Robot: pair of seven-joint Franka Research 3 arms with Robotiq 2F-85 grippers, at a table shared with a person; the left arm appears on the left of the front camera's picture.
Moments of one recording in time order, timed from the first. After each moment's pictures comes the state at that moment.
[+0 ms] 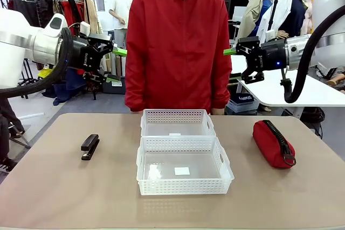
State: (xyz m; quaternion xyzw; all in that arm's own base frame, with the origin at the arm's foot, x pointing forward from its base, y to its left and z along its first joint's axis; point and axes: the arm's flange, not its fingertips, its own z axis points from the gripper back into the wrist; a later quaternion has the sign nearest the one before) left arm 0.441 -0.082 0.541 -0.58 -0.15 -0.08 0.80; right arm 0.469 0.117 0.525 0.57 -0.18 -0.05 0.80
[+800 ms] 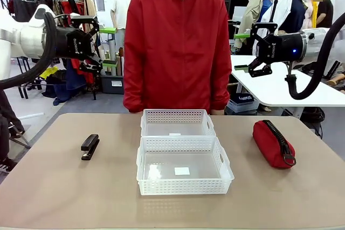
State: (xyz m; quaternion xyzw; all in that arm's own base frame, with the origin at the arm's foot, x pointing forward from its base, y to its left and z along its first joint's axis) left arm 0.439 -0.062 0.563 -0.68 -0.10 -0.07 0.73; right arm 0.459 0.097 0.552 0.66 -0.03 -0.06 0.75
